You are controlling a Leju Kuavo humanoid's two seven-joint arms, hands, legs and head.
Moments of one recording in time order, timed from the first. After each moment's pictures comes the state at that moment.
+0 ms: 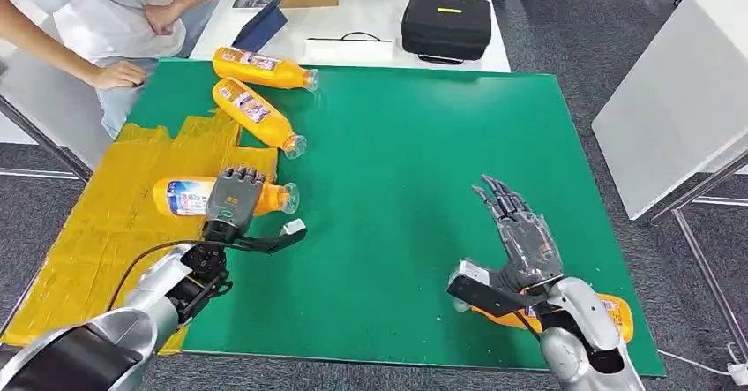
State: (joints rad) left arm -0.68 0.08 -0.60 -0.39 -1.57 0.54 0.36; right arm -0.10 -0.21 0.32 -1.63 0.91 -0.13 -0.21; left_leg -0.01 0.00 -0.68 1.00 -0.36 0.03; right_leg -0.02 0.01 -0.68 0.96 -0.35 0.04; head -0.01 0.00
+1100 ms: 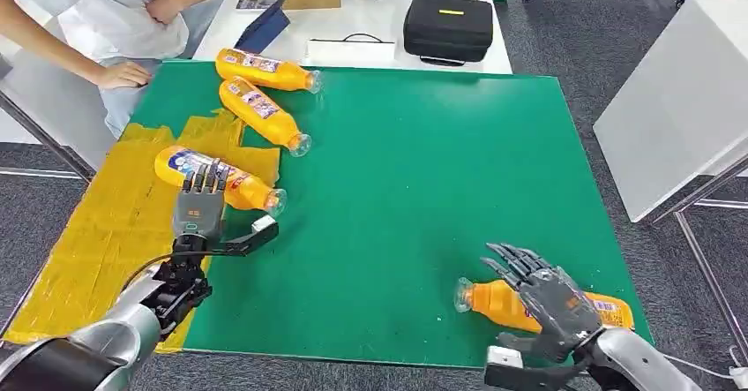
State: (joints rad) left arm -0.63 0.12 -0.39 -0.34 -1.34 0.67 0.19; right arm 0.16 -0.49 0.27 -1.92 0.98 0.11 -0.27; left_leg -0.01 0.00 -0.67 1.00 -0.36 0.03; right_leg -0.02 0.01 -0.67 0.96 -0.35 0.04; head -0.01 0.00
